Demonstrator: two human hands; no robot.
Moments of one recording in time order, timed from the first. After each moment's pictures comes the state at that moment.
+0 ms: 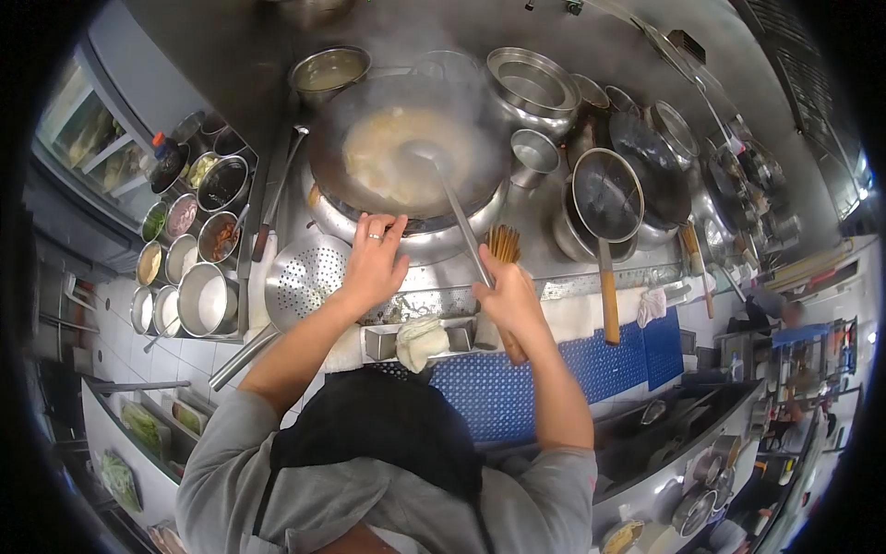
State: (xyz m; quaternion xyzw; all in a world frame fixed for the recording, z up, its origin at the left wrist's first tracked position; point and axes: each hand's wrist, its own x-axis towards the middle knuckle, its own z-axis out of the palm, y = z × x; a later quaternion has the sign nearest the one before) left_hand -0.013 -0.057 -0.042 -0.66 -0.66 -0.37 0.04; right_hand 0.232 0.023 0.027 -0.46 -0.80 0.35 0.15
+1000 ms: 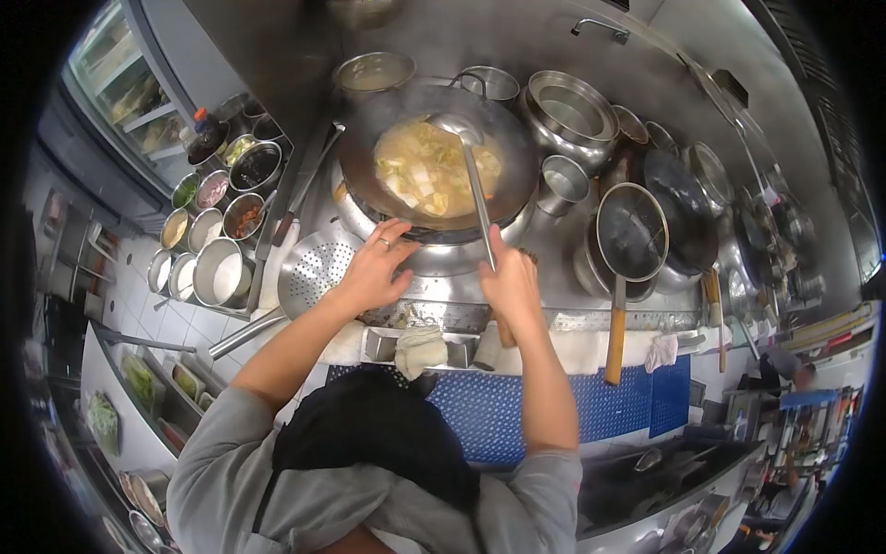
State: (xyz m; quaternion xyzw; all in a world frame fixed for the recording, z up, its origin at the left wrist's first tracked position) left_hand -0.015 -0.072 -0.034 -0.67 -0.65 -0.36 0.01; right_hand 0.194 0.061 0.051 -0.46 -0.84 0.27 0.11
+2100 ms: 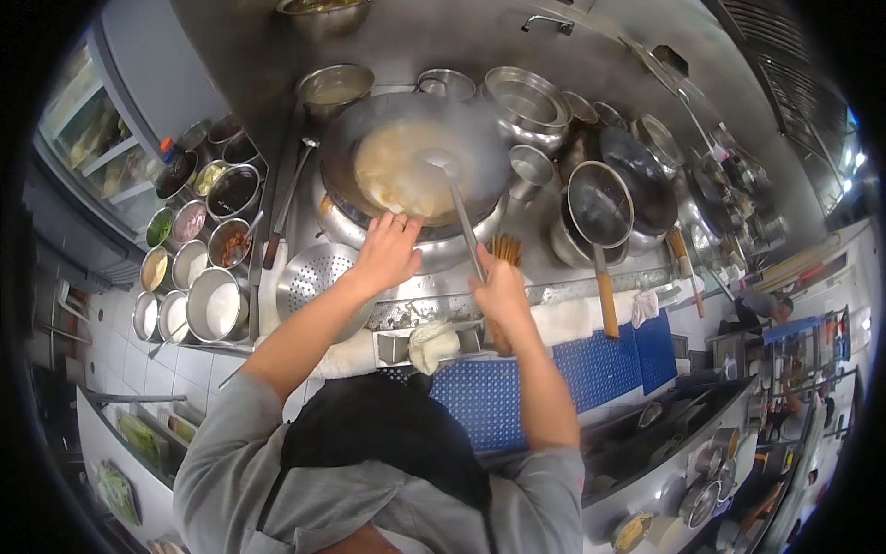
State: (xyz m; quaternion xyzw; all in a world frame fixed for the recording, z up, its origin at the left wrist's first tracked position) left_hand -0.035 -0.047 -0.018 -0.70 -0.66 -0.28 0.02; right_hand 0.193 0.004 0.028 -0.51 -0.79 0.28 0.17
